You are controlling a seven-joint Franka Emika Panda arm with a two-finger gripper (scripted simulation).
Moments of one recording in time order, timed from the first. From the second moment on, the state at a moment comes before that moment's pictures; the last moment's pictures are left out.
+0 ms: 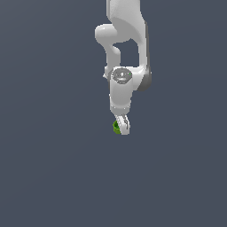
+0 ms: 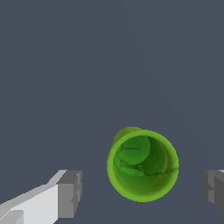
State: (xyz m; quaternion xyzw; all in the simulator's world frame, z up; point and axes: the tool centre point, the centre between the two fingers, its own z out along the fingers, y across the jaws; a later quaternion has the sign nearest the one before) arm -0.040 0.030 0.099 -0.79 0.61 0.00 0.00
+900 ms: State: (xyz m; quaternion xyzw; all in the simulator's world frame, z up) arm -0.044 0.033 0.082 -0.76 0.64 0.00 0.00
